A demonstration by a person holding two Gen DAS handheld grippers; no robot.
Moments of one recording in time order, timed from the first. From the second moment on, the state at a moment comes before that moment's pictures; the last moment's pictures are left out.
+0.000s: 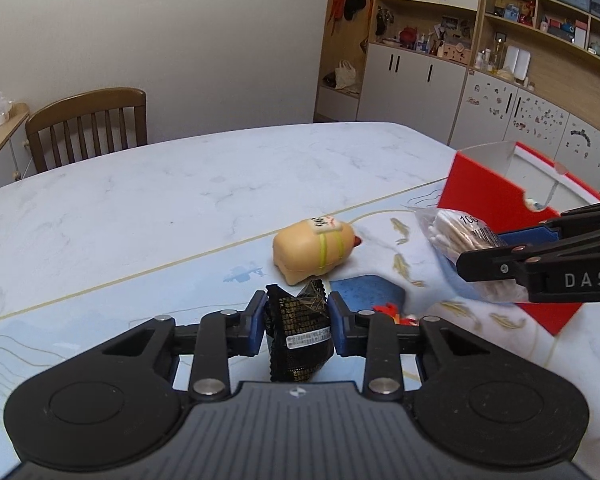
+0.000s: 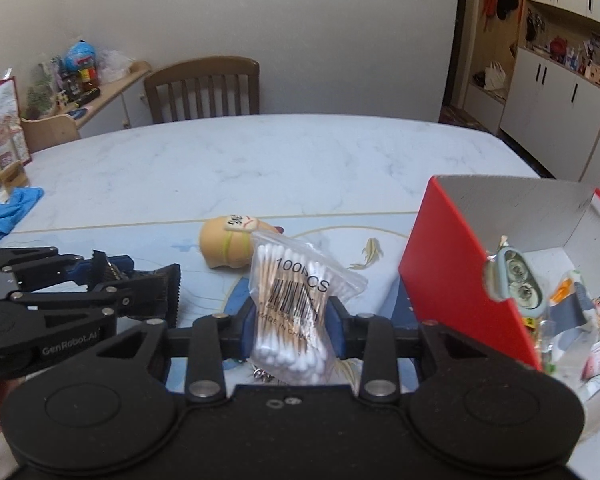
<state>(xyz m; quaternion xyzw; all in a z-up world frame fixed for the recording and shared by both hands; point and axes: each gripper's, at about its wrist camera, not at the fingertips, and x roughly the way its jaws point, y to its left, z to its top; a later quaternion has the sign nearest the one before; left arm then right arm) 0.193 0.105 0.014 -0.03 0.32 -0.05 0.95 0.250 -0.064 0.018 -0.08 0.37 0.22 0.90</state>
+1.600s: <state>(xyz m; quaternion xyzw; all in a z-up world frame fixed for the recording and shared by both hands) 0.257 -0.150 0.099 0.02 0.28 -0.18 0.94 0.295 -0.322 0.055 0.03 0.32 0.10 0.94</state>
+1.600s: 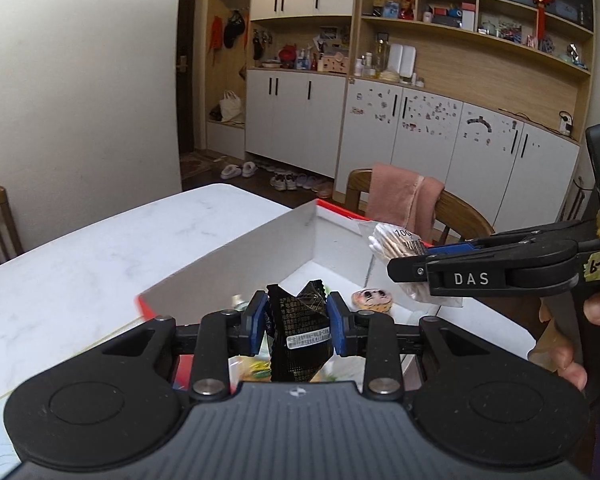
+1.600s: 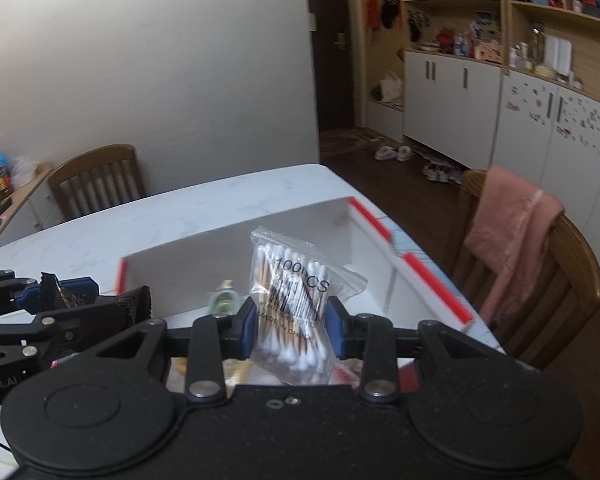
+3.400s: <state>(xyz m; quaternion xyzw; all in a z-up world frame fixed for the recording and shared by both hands) 0.334 -0.200 0.043 0.06 0.38 -0.13 0.91 0.357 -0.337 0.003 0.01 0.37 0.07 0.93</state>
